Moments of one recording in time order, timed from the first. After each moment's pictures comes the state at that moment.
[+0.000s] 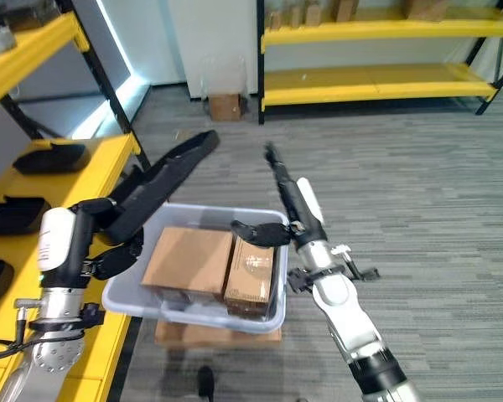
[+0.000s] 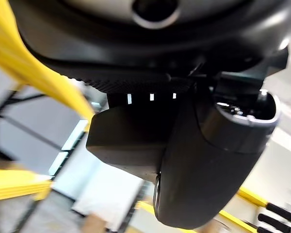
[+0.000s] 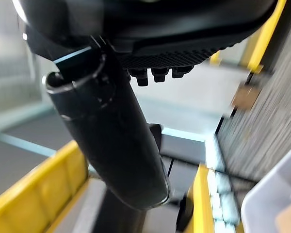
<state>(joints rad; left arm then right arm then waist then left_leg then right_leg) 0.21 0.49 0.08 -0.28 0.47 -0.25 0.39 -0.31 -0.46 0.30 -0.07 0.12 -0.19 -0.11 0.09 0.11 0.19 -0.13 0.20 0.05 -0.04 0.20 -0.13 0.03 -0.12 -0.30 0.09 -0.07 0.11</state>
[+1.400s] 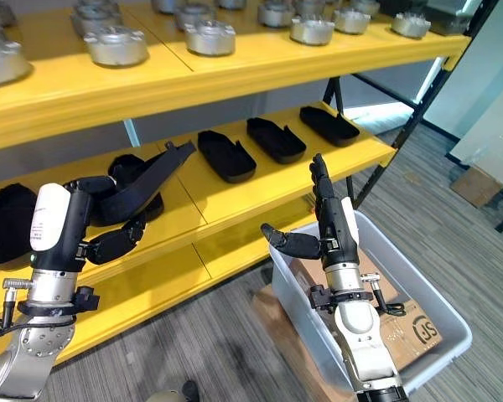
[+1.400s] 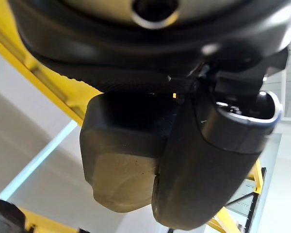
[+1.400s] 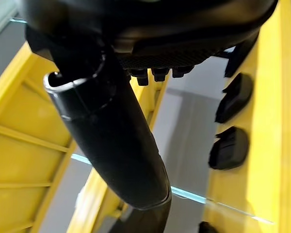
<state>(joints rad) 0.15 0.58 0.07 -0.29 0.49 -0.27 0.35 0.04 -0.35 0.05 -0.16 0.14 -0.22 -0.13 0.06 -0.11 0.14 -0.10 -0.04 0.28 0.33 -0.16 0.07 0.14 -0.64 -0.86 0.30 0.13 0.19</state>
